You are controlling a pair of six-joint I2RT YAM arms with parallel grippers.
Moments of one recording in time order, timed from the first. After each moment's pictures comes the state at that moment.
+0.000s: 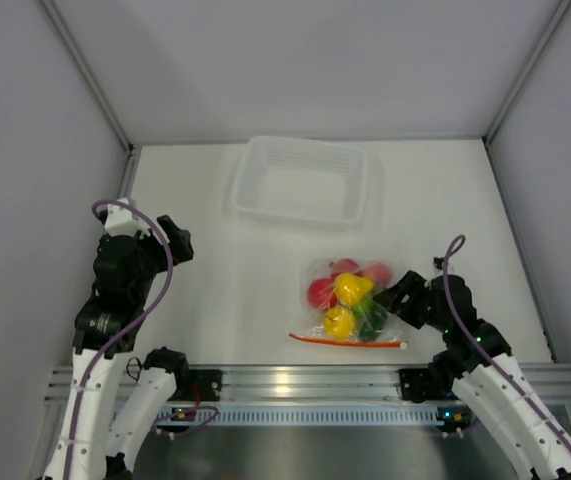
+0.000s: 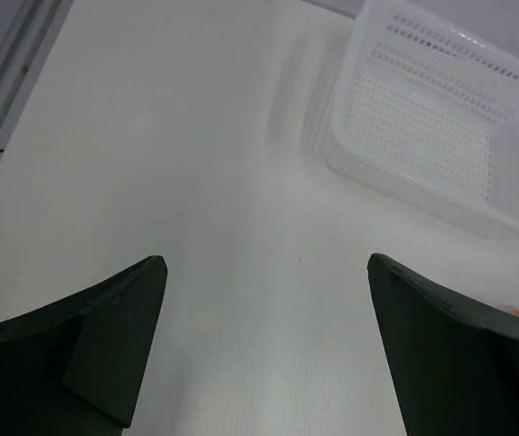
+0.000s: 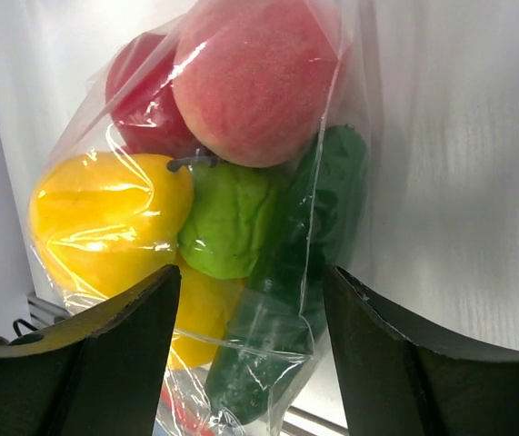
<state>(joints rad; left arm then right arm) -0.15 0.59 0.91 -0.64 -0.17 -0.37 0.36 0.38 0.27 -0.52 -0.15 0.90</state>
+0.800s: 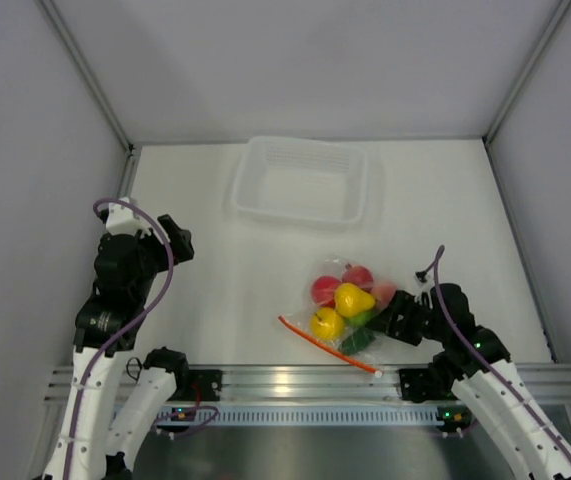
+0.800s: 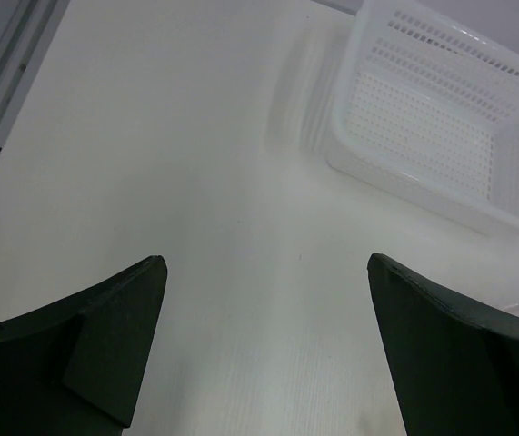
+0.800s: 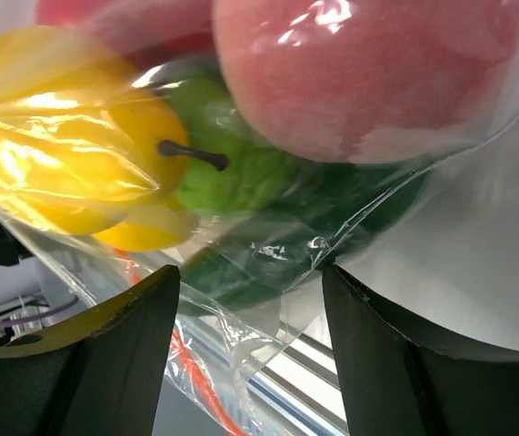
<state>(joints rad) -0.15 0.60 0.90 -0.64 -0.17 -0.37 0.36 0.31 0.23 -0.65 -0.41 0.77</state>
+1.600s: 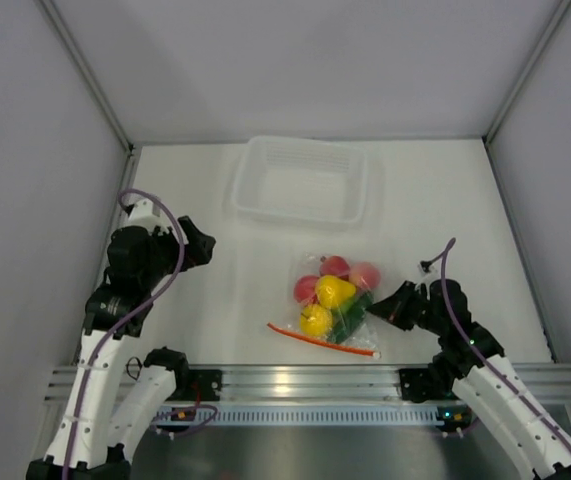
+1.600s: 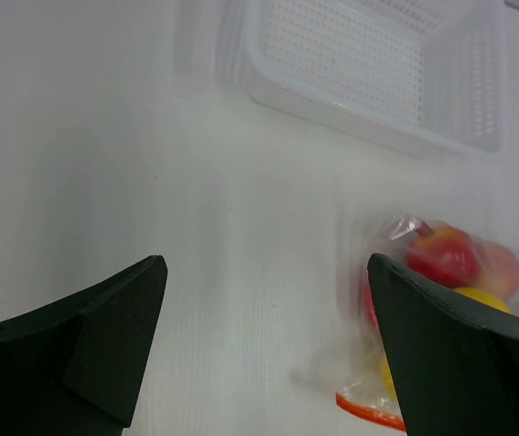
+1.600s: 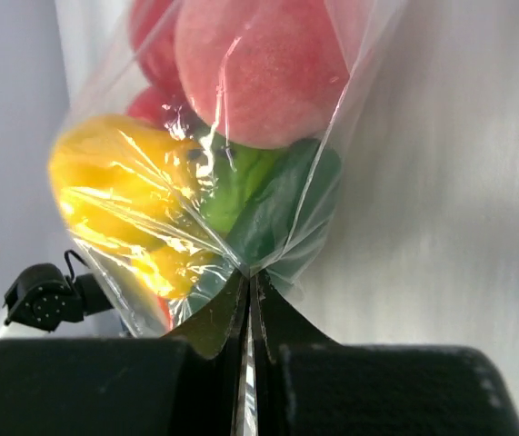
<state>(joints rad) -0.15 0.67 0.88 -0.62 0.06 -0.41 0.39 0.36 0.15 -0.35 -0.36 0.96</state>
